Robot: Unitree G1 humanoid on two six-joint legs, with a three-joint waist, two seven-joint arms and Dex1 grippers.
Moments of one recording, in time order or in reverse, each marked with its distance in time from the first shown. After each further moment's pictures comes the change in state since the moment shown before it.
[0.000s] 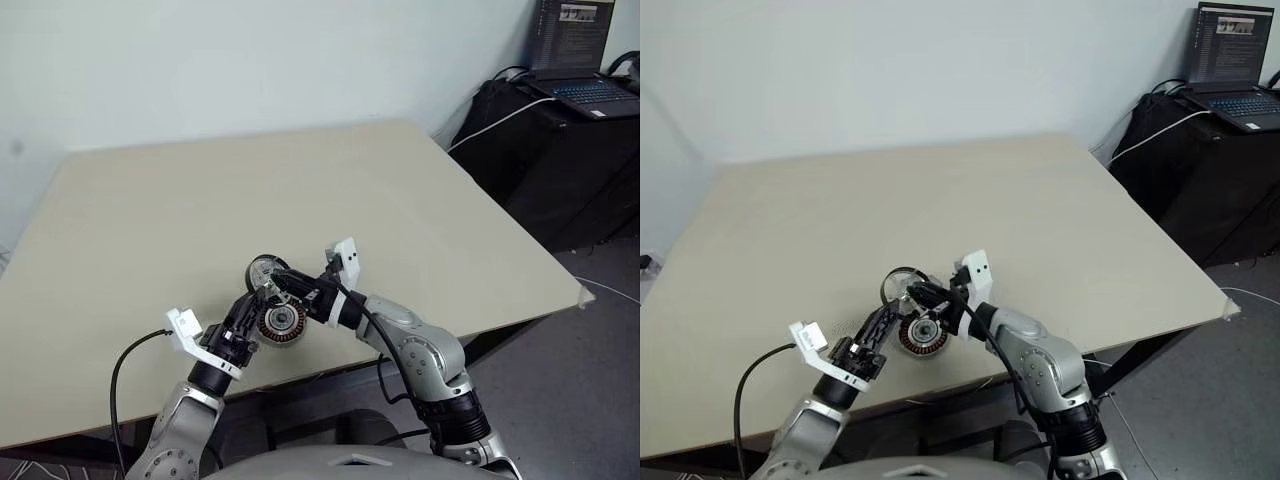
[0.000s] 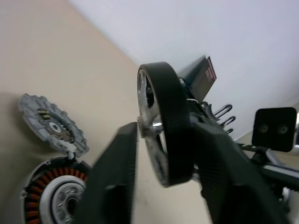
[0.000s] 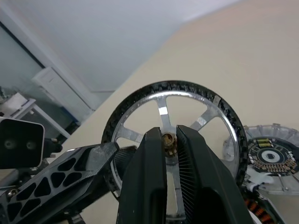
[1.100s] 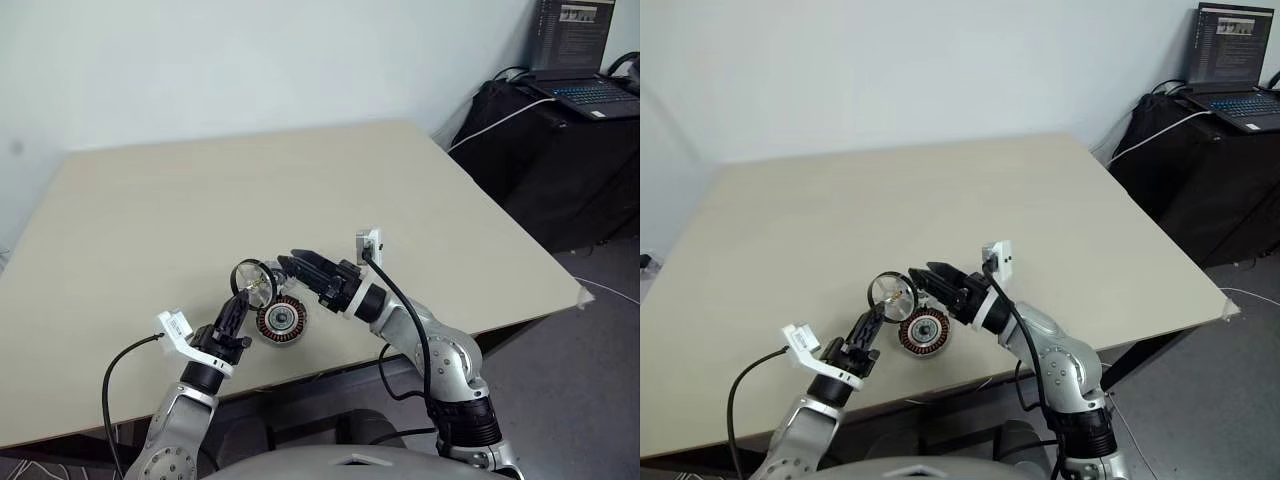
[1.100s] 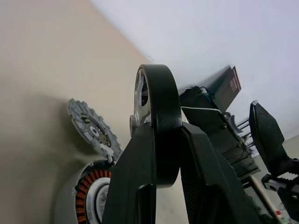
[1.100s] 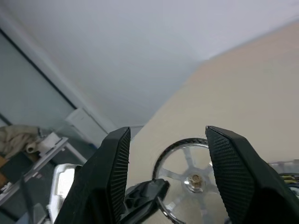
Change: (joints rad) left arm -0.032 -0.024 0.062 0.052 0.118 -0.051 0.046; right arm 0.025 0.013 -0.130 -0.054 0.176 -0.014 0.015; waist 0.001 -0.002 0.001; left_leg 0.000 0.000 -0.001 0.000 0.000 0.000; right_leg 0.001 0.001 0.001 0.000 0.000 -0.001
